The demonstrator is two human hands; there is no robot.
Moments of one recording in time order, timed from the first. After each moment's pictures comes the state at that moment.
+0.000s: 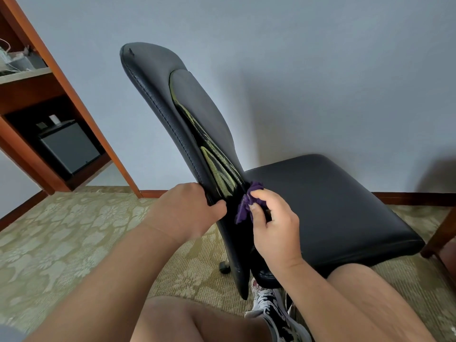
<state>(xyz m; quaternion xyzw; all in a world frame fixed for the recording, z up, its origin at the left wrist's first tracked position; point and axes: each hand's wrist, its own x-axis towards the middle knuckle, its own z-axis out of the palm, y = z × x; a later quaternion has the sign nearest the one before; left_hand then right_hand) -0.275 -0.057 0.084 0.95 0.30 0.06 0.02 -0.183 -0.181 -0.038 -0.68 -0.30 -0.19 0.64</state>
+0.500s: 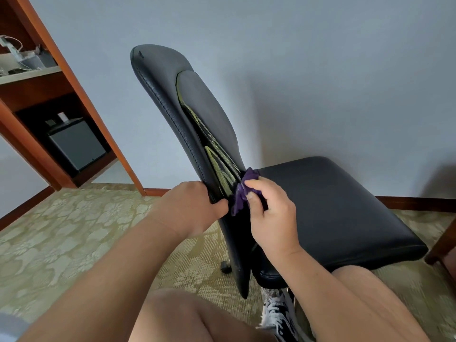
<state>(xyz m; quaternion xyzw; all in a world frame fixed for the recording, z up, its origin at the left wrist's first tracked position) -0.272 -0.052 0.084 0.95 0.30 0.06 -0.01 -0.179 -0.176 -0.014 -0.66 -0.34 -0.19 0.64</state>
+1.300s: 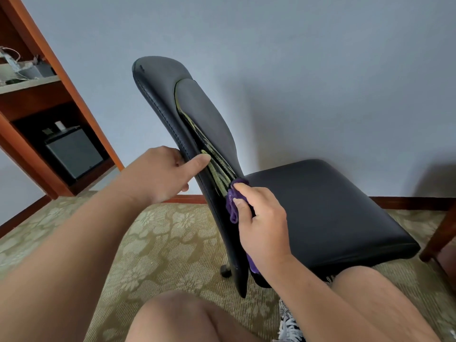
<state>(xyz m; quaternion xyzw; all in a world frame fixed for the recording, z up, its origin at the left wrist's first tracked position) -0.294 -0.033 0.155 0.95 0.26 0.14 0.13 -0.211 -0.181 -0.001 -0.70 -0.33 -0.18 0.61</state>
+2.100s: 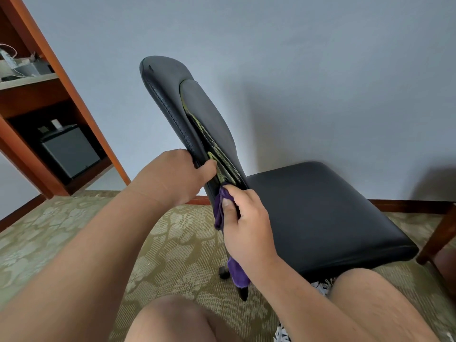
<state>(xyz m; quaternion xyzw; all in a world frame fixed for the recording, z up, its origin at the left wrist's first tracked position) -0.279 -0.036 0.146 0.96 0.20 0.05 -0.18 -0.228 -0.159 0.008 -0.70 -0.34 -0.09 0.62</state>
